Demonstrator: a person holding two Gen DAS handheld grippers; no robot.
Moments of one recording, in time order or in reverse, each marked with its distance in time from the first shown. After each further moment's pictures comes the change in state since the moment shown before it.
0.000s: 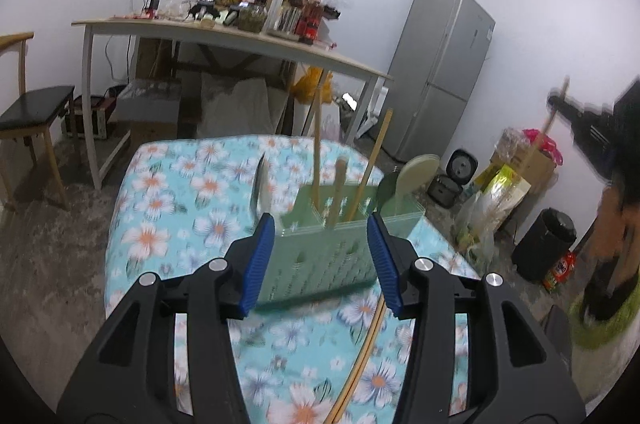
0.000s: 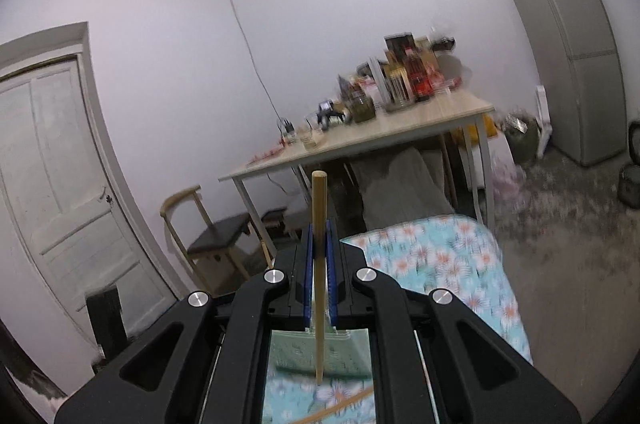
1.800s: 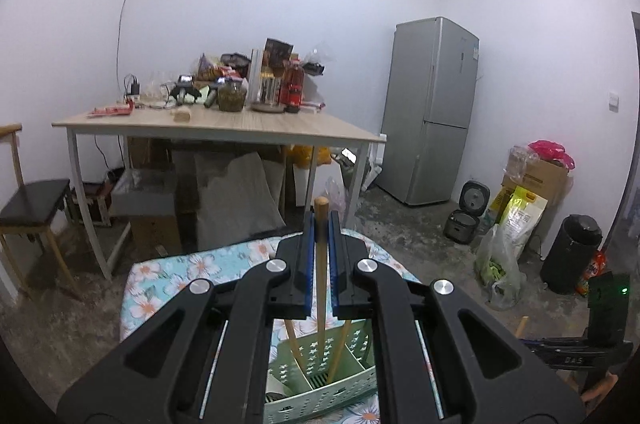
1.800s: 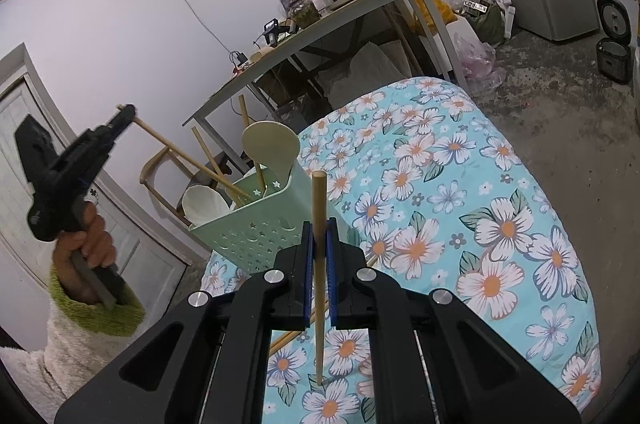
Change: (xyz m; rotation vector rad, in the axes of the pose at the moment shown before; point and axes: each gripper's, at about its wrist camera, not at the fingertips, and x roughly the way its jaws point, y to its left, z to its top) left arm 0.037 -0.069 0.113 0.168 -0.203 0.043; right arm 0.022 -0.066 -0.132 0.281 0.304 -0.071
